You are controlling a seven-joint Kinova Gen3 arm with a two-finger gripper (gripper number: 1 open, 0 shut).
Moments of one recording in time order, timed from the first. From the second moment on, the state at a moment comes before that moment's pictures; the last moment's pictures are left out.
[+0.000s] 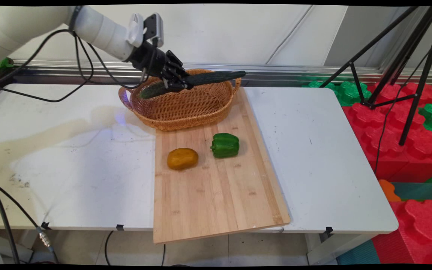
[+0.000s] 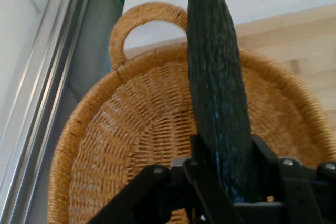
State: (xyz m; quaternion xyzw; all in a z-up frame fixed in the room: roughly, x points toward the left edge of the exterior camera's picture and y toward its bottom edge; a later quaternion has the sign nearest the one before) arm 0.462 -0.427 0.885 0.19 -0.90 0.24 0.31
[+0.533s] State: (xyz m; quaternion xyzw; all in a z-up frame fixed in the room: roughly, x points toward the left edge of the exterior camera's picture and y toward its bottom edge) arm 0.467 -0.464 0.846 0.20 -0.91 0.24 0.29
